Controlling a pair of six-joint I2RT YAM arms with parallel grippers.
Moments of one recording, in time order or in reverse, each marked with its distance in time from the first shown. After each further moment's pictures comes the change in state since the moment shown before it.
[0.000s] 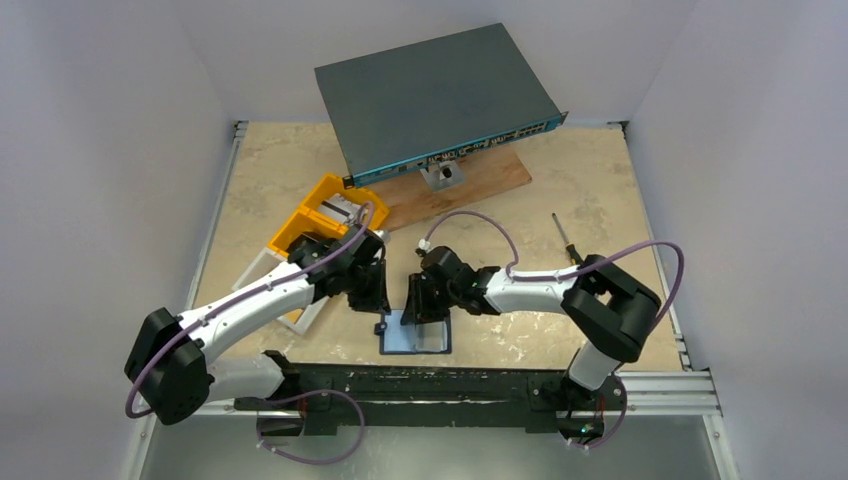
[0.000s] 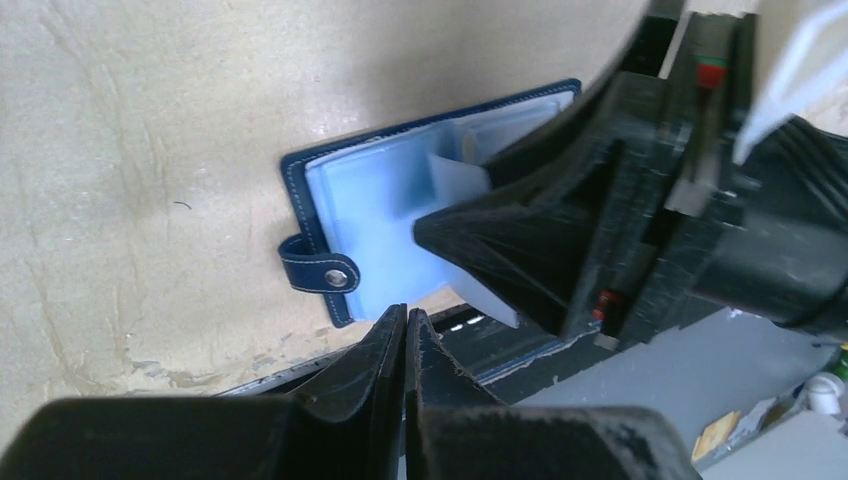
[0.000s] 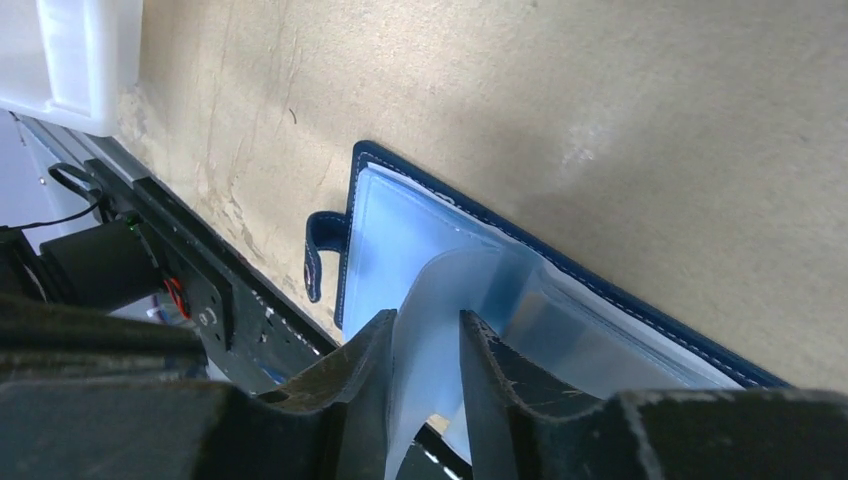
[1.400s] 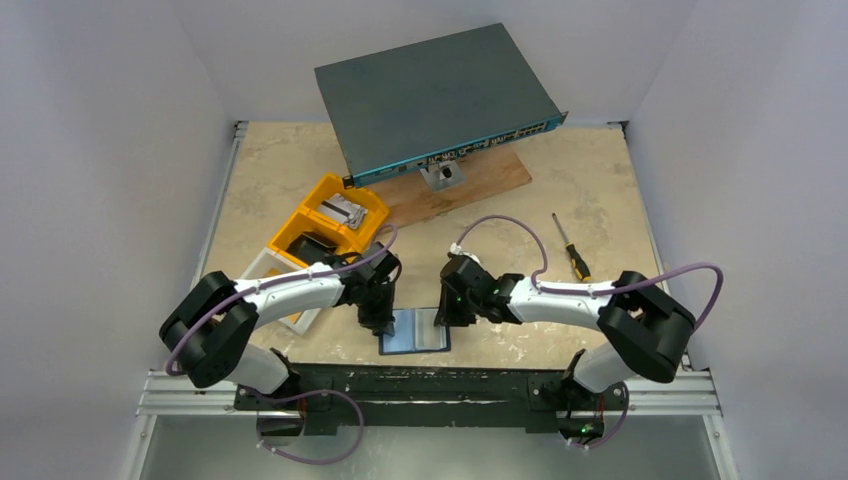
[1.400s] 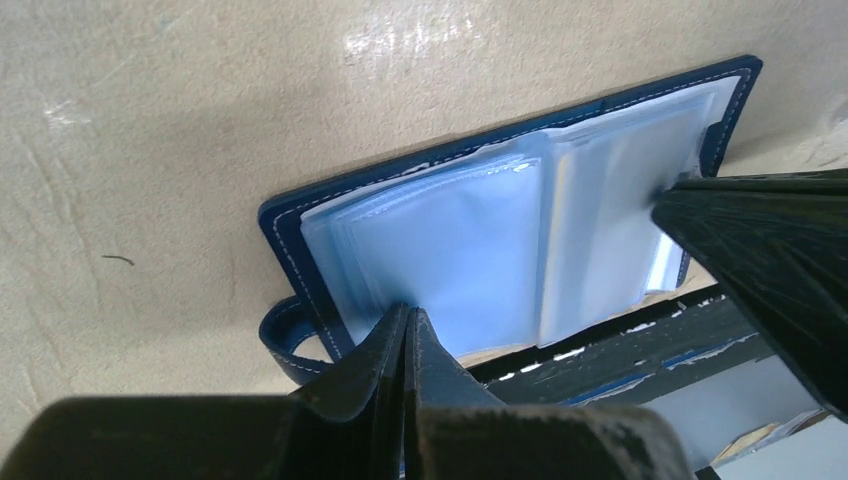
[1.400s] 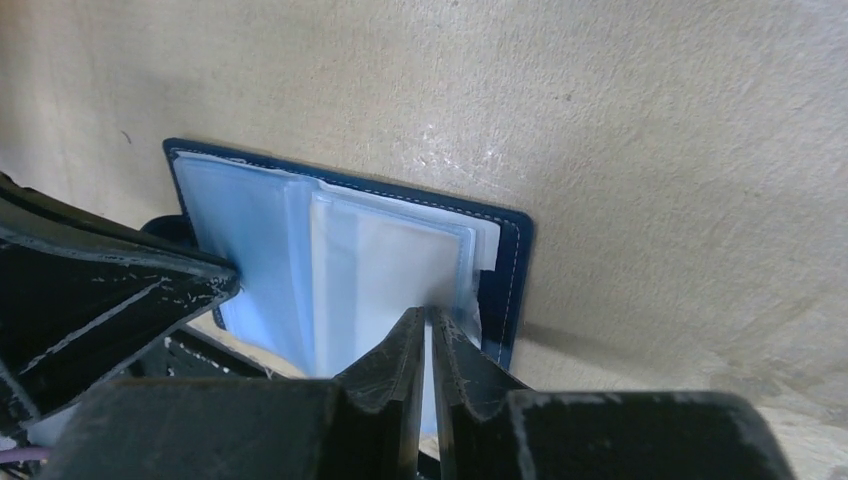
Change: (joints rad) left arm -0.045 0.220 -0.112 0.163 0.016 -0.036; right arm -0.018 -0.177 -0.110 -0.180 0.200 0.063
